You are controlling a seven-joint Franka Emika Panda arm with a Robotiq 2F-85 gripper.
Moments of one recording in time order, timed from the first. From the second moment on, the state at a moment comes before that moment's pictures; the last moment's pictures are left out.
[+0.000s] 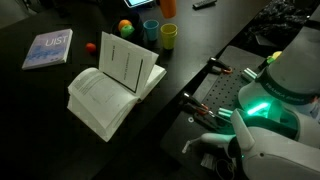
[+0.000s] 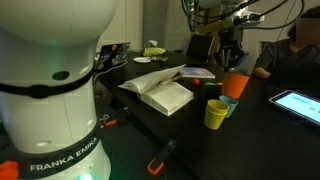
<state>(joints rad) 0.08 0.12 -0.15 -2.21 -0.33 2.23 0.48</state>
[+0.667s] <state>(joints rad) 0.06 0.07 -0.09 -2.35 -0.29 2.33 0.48</state>
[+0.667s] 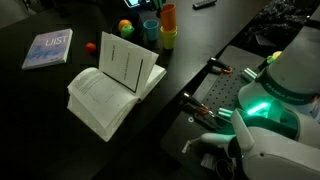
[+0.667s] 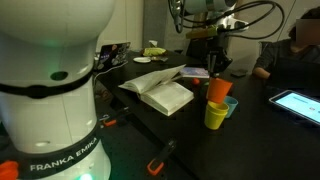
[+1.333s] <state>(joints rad) 0.04 0.08 -0.09 -2.41 -0.35 2.47 0.48</state>
